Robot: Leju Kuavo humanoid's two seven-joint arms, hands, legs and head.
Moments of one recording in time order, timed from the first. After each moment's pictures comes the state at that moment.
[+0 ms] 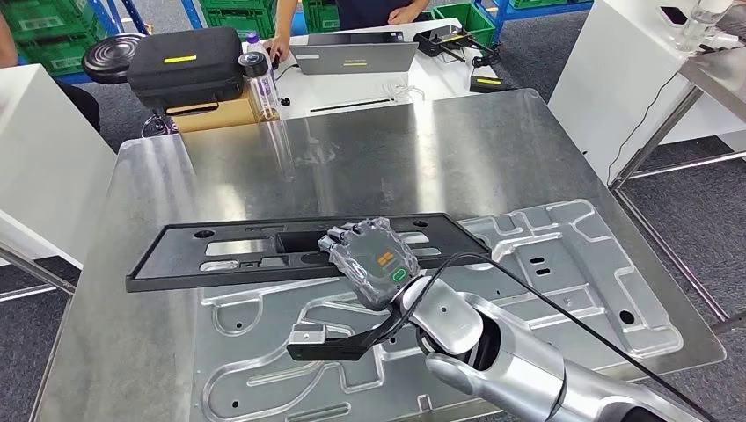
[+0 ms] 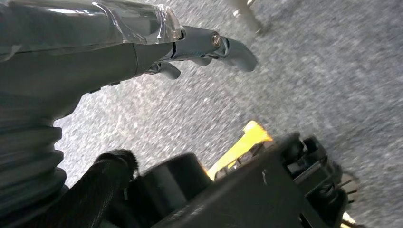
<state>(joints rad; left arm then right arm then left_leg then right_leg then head) -0.14 0.04 -1.12 -0.22 0.51 0.37 0.07 -0.64 -0.24 1.06 -1.71 1.06 -0.02 0.32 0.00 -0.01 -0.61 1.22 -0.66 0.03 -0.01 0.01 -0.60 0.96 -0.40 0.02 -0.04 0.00</state>
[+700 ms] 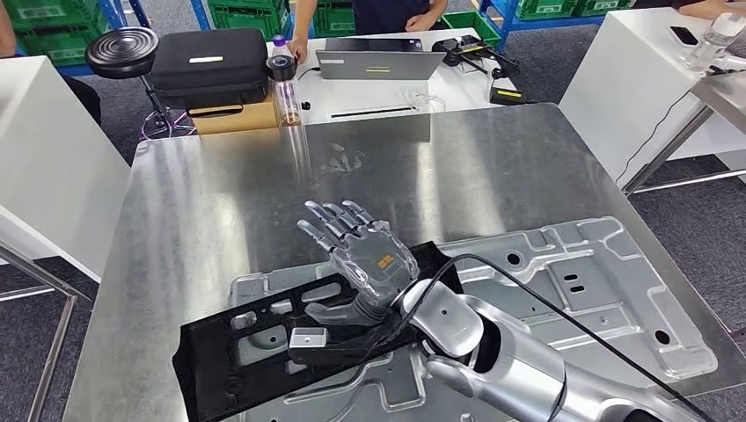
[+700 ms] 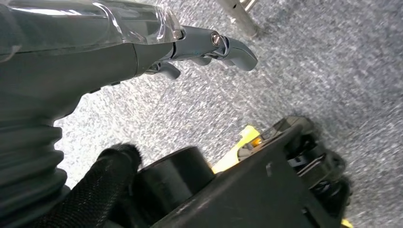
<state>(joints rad) -0.14 0.04 -1.11 -0.22 0.53 0.34 0.04 -0.63 -0.24 1.06 -1.71 1.06 -0.02 0.32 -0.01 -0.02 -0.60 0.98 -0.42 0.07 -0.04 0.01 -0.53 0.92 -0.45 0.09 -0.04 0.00</state>
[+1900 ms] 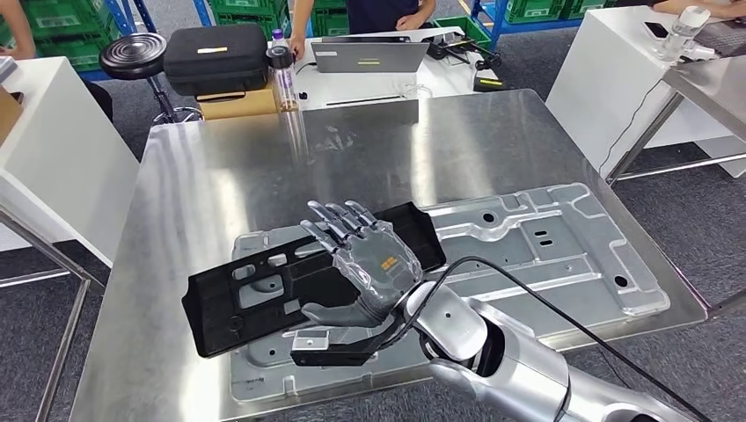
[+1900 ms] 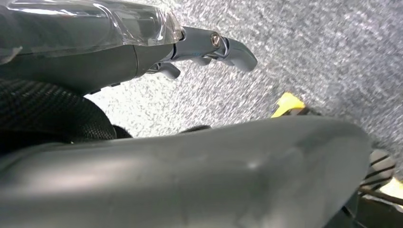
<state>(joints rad) -0.12 0.03 -1.13 -0.22 0.52 0.33 0.06 -0.62 -0.25 1.05 -1.73 1.08 -0.02 0.34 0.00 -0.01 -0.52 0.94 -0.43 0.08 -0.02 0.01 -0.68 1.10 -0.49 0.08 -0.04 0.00</state>
